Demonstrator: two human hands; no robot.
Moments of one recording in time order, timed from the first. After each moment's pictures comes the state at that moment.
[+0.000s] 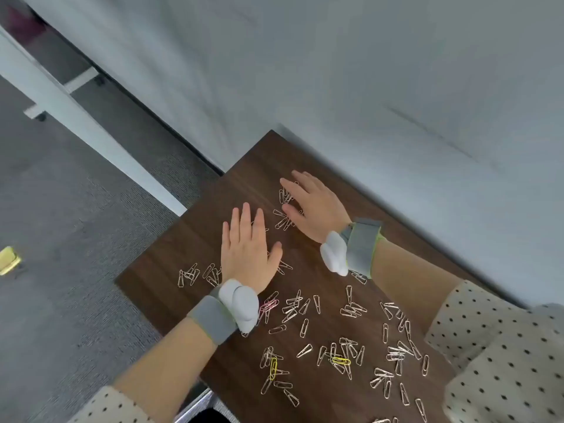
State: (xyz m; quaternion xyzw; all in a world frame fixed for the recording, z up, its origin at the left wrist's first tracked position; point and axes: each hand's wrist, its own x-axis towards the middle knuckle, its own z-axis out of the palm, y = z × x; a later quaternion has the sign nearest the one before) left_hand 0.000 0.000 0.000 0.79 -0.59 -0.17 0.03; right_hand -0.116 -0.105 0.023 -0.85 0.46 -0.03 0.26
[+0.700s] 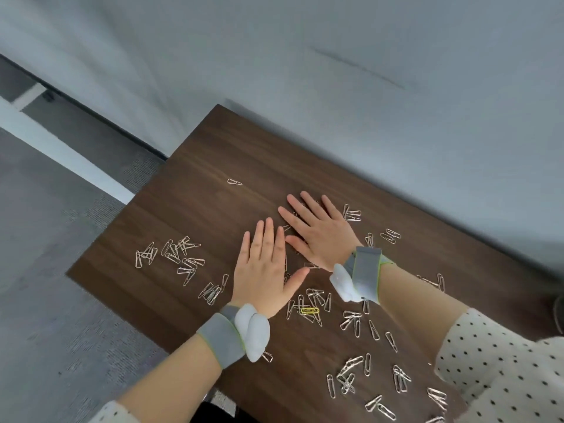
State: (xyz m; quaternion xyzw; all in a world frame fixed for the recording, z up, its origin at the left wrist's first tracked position) left_hand -0.082 0.065 -0.020 0.66 -0.74 -0.10 -0.06; right_hand -0.217 -0.014 -0.027 -0.89 0.44 0.07 0.08
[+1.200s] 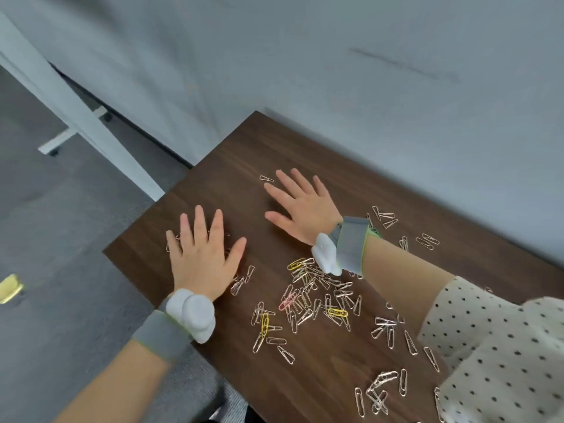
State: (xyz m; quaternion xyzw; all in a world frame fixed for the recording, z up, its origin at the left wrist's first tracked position) left_hand 0.020 0.084 -0.025 0.82 -0.56 -0.06 -0.02; right_hand -0.144 -0.033 -0.018 -0.90 0.43 -0.01 0.13
